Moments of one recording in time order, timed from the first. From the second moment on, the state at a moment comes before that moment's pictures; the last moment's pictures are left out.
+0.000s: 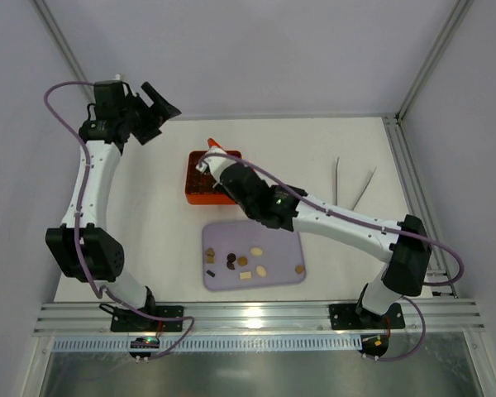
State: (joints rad) left arm -0.01 1.64 1.73 -0.65 0.33 -0.70; right arm 1.08 1.63 1.44 -0.32 0.62 -0.23
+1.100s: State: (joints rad) left arm -0.03 1.67 1.39 -0.46 0.16 -0.56; right arm 0.50 2.32 1.68 0.52 -0.85 1.23
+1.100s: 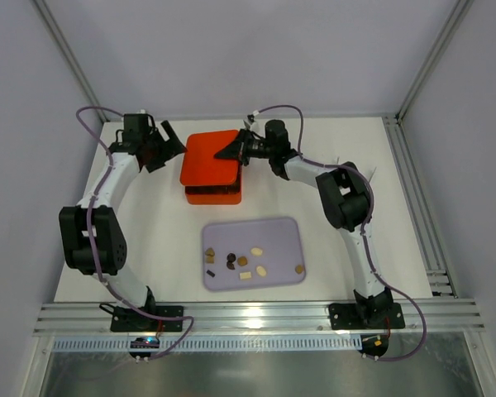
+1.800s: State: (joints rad) left arm -0.05 1.77 1.35 -0.38 0.20 -0.54; right arm 0.49 2.45 1.72 0.55 -0.88 1.29
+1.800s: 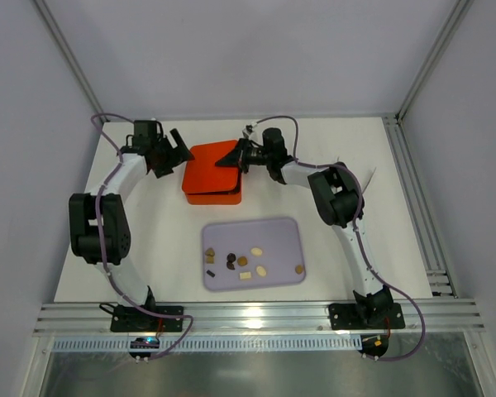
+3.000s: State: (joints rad) left arm -0.08 1.83 1.33 -0.35 0.23 -0.54; right arm 0.46 2.48 1.68 0.73 -0.92 1.44
